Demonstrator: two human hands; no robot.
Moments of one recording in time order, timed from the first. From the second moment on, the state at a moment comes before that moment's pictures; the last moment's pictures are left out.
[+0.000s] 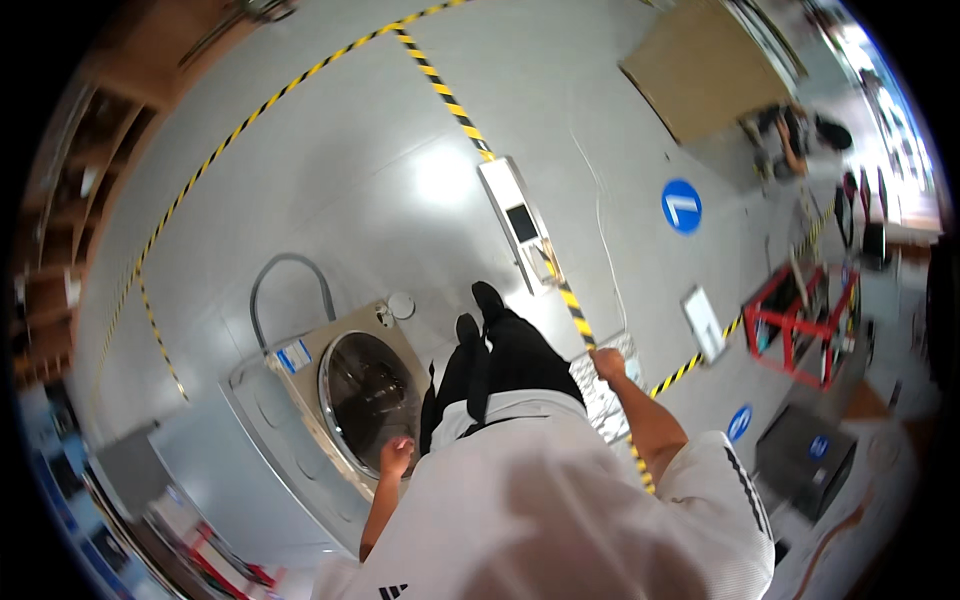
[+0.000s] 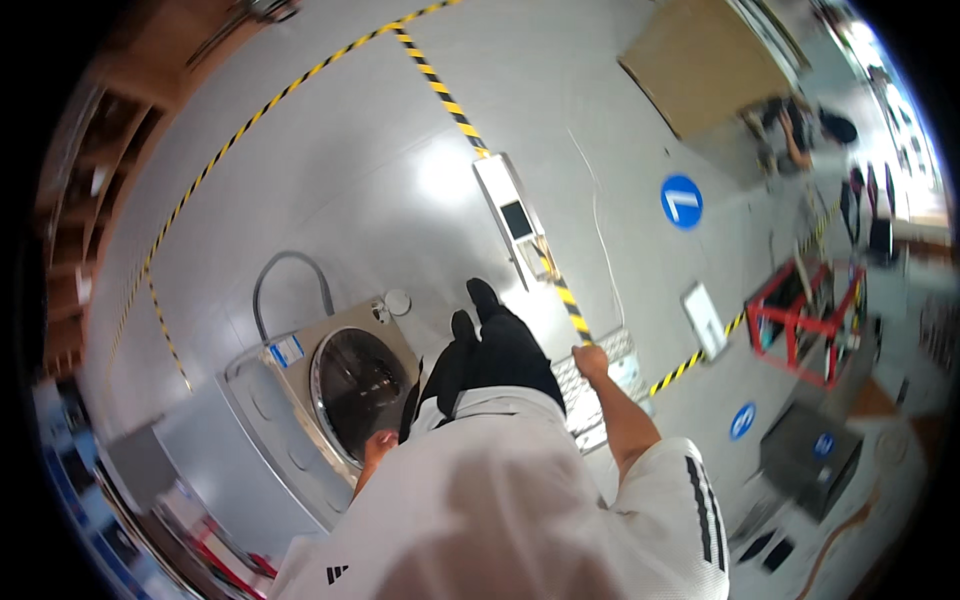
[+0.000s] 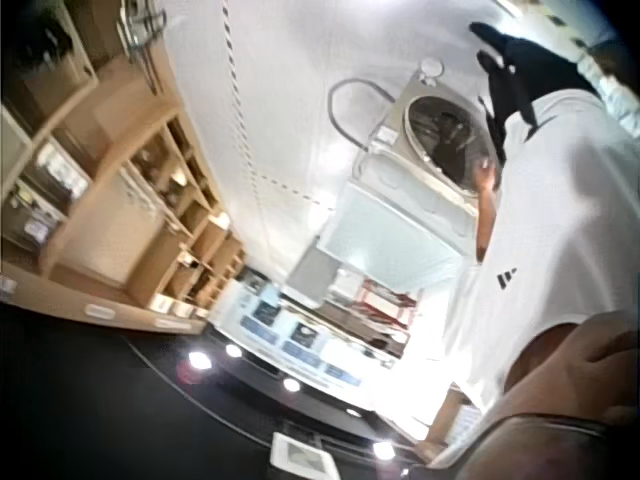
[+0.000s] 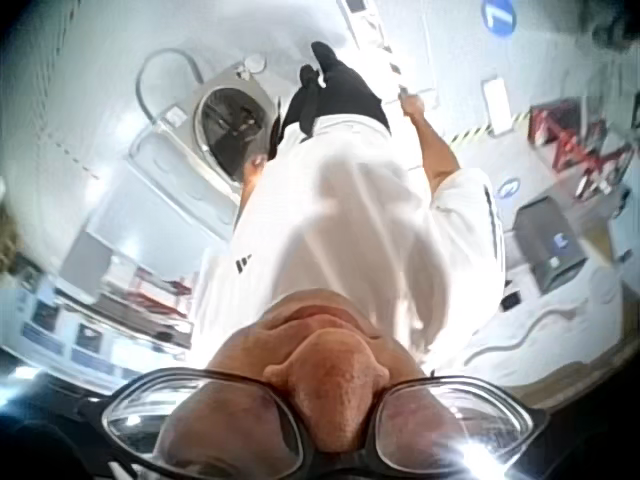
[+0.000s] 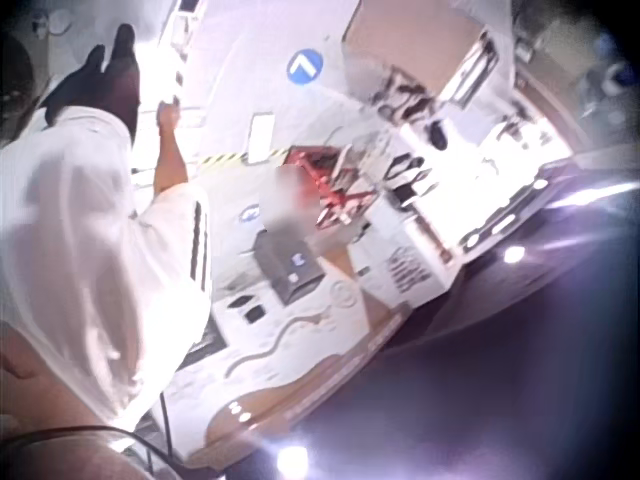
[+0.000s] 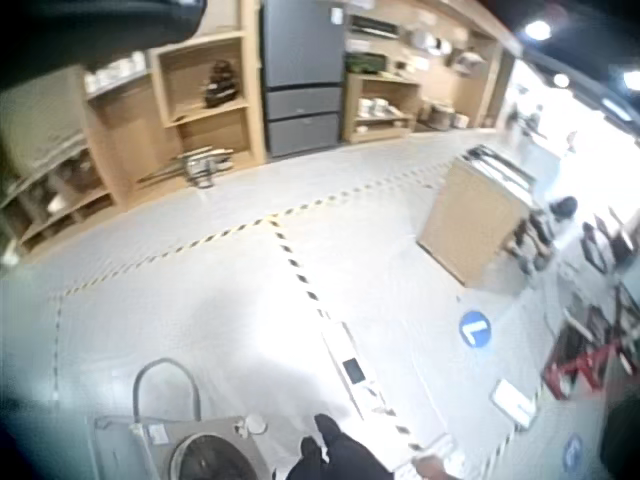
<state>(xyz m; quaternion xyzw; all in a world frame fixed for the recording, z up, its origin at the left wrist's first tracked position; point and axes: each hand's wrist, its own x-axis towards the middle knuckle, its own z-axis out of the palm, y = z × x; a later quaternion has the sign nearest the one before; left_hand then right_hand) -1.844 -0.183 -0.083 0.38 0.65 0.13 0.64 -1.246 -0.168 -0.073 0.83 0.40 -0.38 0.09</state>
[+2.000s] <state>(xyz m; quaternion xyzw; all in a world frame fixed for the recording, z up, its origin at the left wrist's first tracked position) -0.904 0.174 -0.102 0.63 0.40 -0.35 0.56 -0.918 -0.338 -0.010 0.81 -0.45 -0.28 -0.26</state>
